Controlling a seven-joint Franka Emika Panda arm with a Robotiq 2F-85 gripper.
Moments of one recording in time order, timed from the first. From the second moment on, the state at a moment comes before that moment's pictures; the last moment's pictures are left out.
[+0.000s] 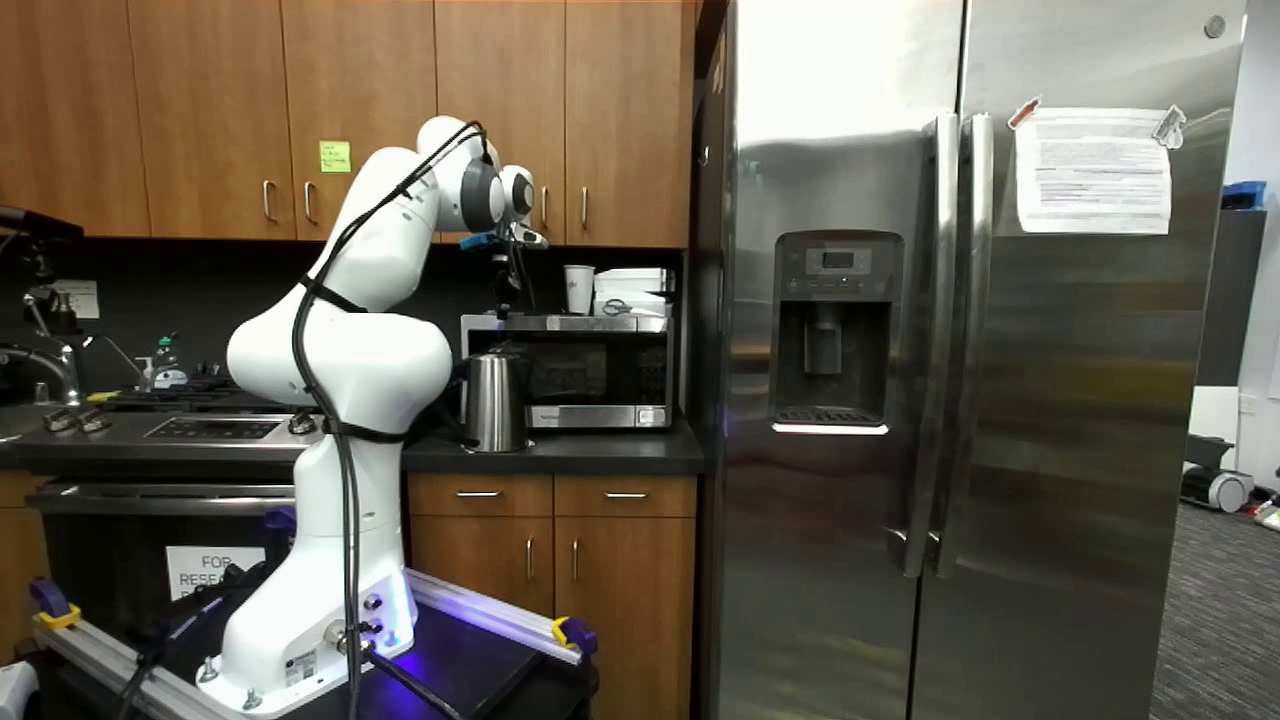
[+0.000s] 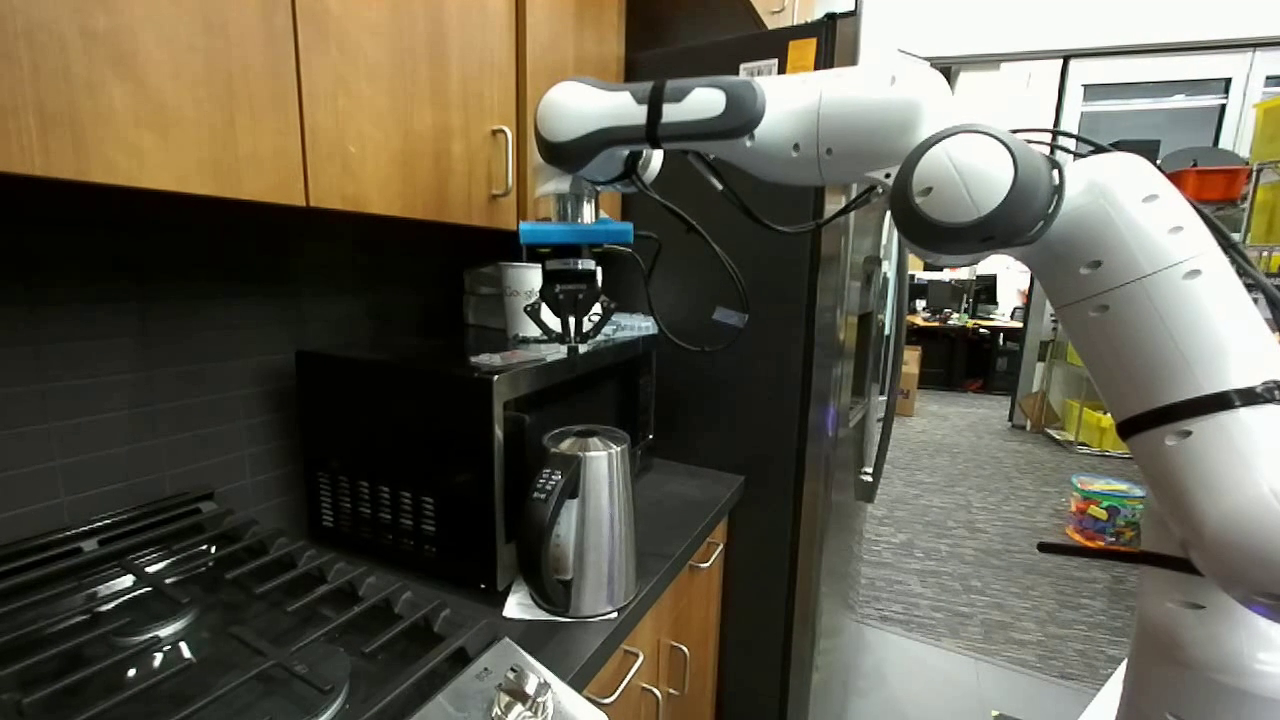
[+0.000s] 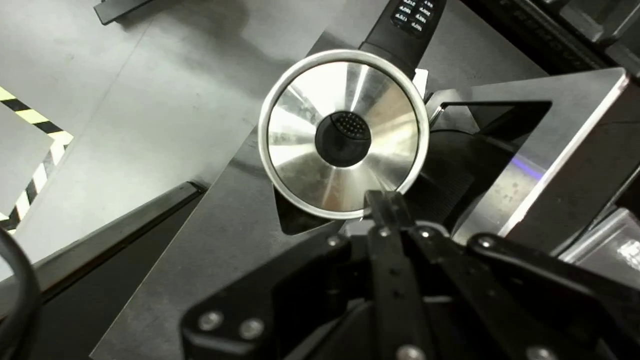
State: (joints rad) arm 0.29 0.52 0.15 -1.05 0.01 1.45 0.89
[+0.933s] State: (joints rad) arm 0.25 0.16 0.15 -1.65 0.00 1.77 0.86
